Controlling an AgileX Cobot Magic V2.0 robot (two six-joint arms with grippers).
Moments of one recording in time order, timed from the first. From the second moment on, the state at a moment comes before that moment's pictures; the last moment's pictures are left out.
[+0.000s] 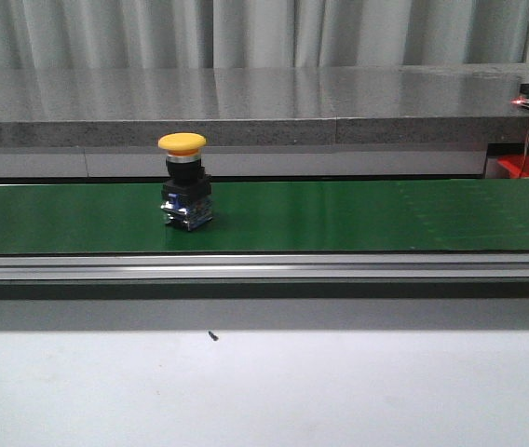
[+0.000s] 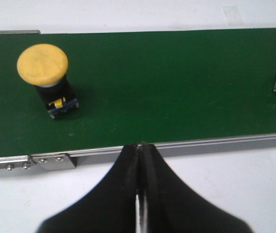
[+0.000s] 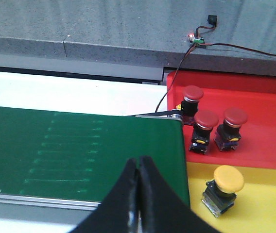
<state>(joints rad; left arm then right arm) 0.02 0.98 -0.69 -0.41 0.60 0.39 -0.10 0.56 -0.48 0.32 0.32 -0.35</state>
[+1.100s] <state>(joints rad) -0.01 0.48 -0.47 -0.42 0.65 0.39 -0.10 0.71 -0.67 0.35 0.51 -0.37</state>
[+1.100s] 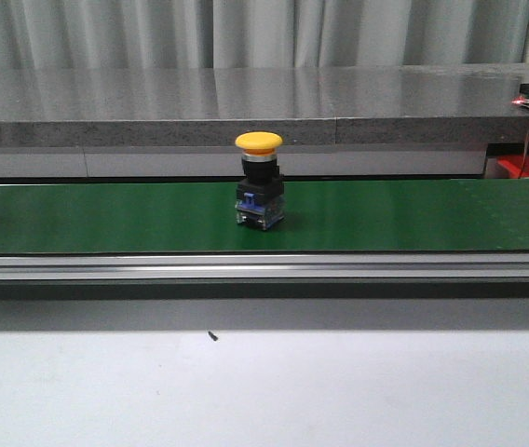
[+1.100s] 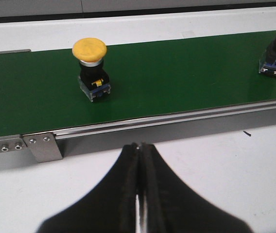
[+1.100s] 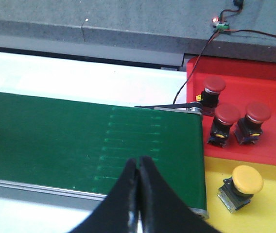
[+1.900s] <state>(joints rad) -0.01 0.48 -0.47 -0.42 0.66 0.39 0.24 1.32 -1.08 0.35 0.77 -0.38</state>
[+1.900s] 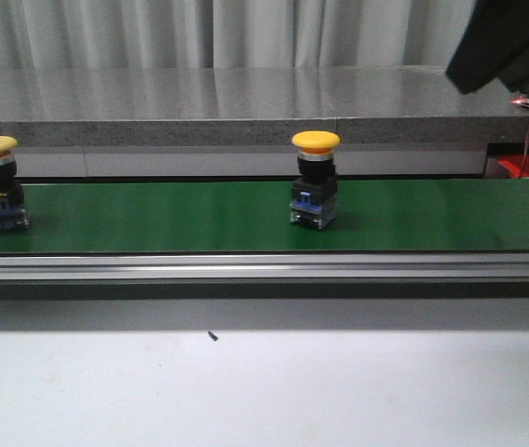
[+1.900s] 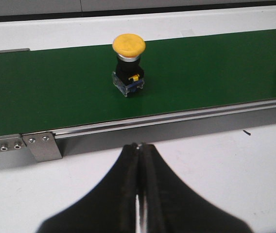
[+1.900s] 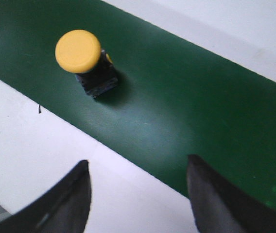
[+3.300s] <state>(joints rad) -0.01 0.48 -0.47 -0.42 0.66 0.39 0.28 1.79 -1.42 0.40 0.88 -0.51</state>
